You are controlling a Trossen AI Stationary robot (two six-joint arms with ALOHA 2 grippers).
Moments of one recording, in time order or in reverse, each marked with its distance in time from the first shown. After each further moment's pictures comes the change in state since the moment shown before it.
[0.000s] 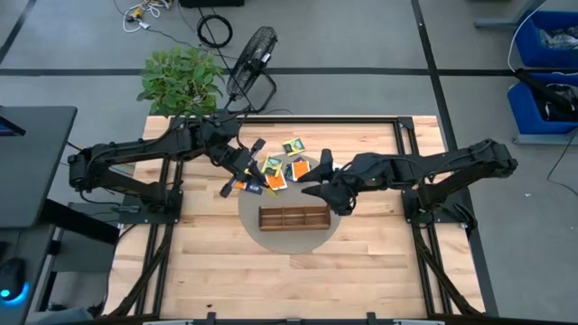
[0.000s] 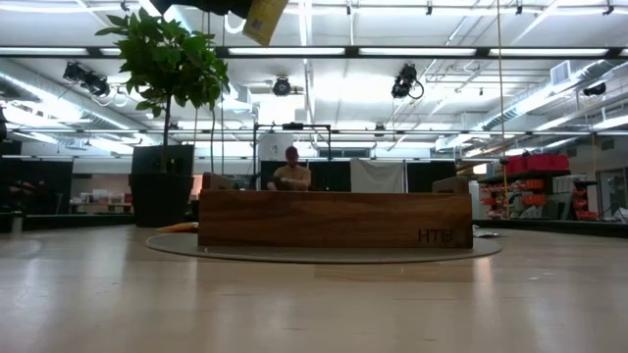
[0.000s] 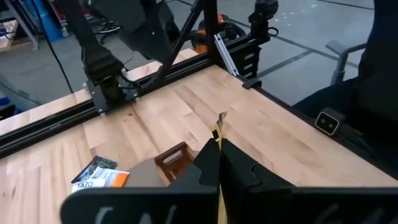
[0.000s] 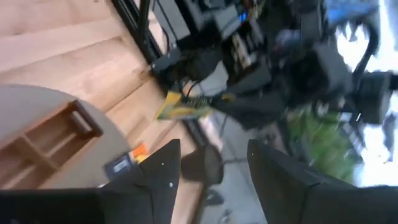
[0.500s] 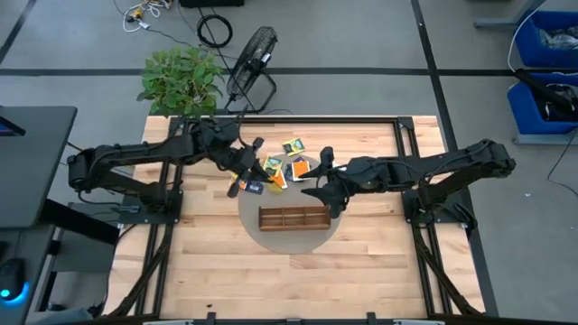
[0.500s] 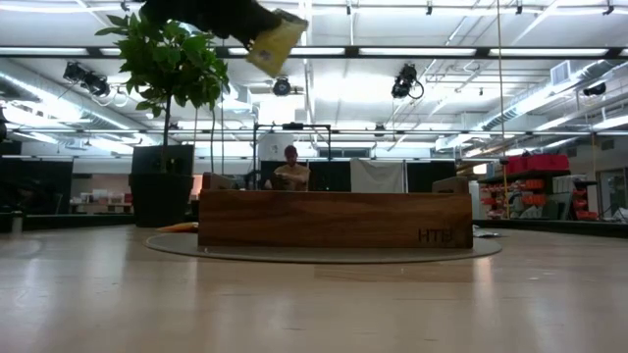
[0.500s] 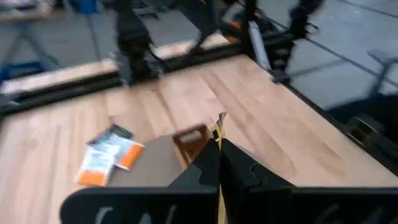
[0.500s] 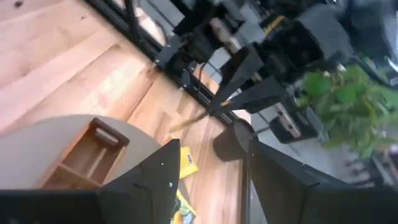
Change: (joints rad) left arm 0.007 -0.007 -0.121 0.163 -0.141 -0.156; right arm 0.001 0.020 0.000 -0.051 0.089 0.399
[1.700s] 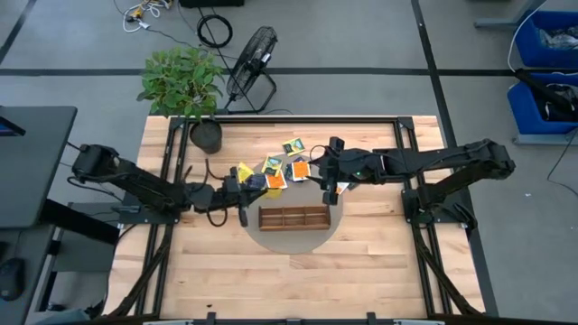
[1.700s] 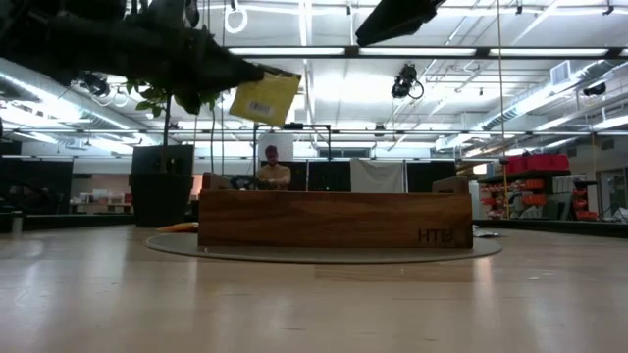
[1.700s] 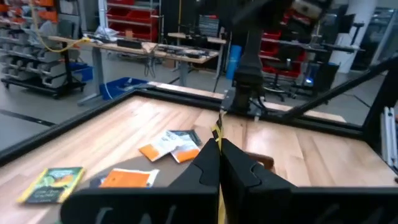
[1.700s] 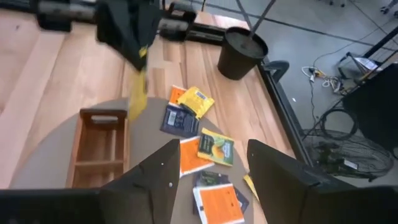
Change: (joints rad) left arm -0.484 0.069 -0.628 1.094 -1.046 -0.472; right arm -0.100 0.005 0.000 -0.183 0.066 0.546
